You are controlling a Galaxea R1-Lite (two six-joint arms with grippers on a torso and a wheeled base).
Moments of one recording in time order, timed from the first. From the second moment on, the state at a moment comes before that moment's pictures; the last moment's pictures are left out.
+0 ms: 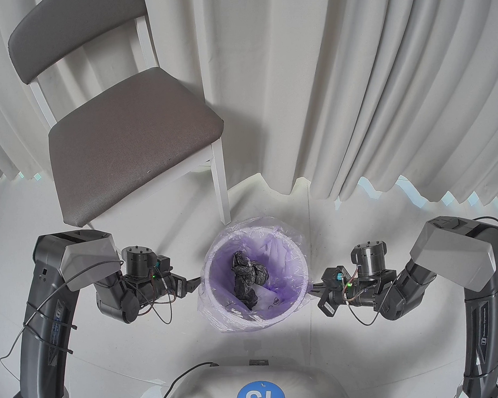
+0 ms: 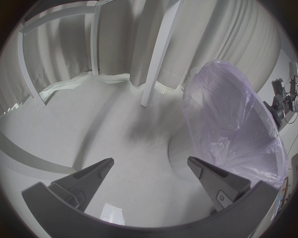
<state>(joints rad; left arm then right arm) -0.18 2.61 -1.02 -1.10 -0.25 0.06 0.33 2.42 -0.94 -0.83 0.36 -0.62</state>
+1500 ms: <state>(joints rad) -0.19 2.57 -0.89 -1.23 -0.23 0.07 0.18 2.31 -0.91 -0.52 0.37 -0.78</state>
